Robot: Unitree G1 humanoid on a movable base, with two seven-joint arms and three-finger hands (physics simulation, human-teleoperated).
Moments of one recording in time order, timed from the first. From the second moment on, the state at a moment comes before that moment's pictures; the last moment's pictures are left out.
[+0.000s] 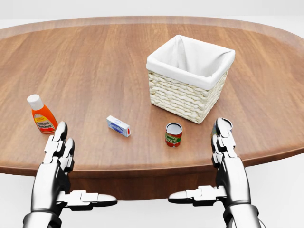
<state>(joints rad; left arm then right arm) 0.06 0.02 0.03 -0.12 -0.01 0.04 -0.05 0.05 -0.01 -0.01 -0.10 -0.02 0.05 0.02</state>
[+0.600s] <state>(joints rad) 0.17 0.01 0.09 -0.41 -0.05 0.09 -0.11 0.19 0.00 0.04 -0.42 -0.08 0.09 0.02</state>
